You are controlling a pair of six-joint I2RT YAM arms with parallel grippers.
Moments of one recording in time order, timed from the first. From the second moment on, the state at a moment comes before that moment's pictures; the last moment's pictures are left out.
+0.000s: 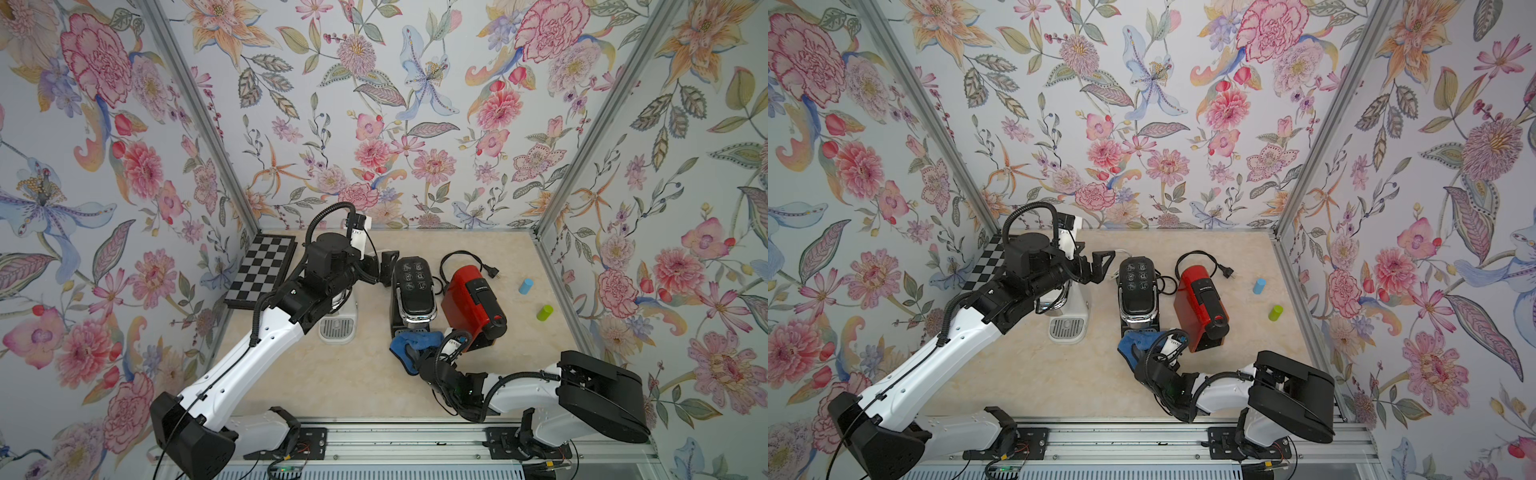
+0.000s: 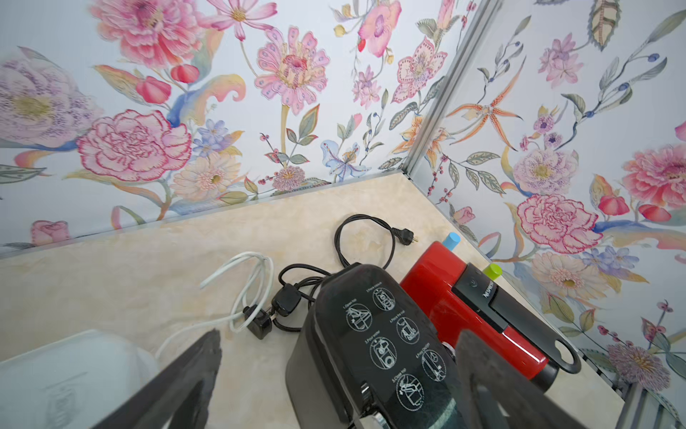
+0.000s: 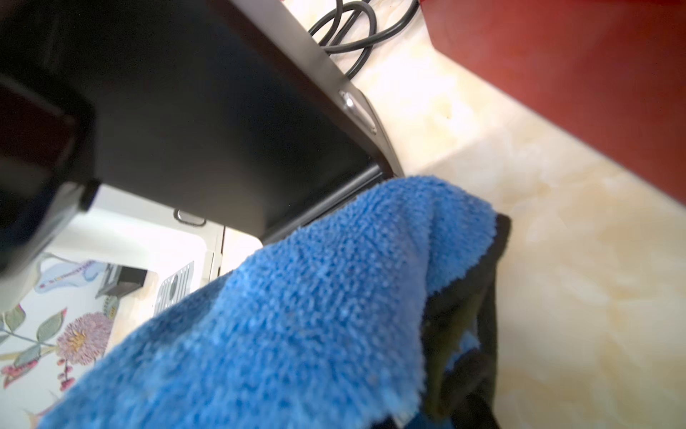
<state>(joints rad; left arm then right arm) -0.56 1.24 1.28 -0.31 0.03 -0.24 1.25 1.42 0.42 0.30 0.76 1.31</state>
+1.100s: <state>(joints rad) -0.04 1.09 0.95 -0.23 0.00 -0.35 1.20 1.63 1.46 -0.13 0.36 0.41</state>
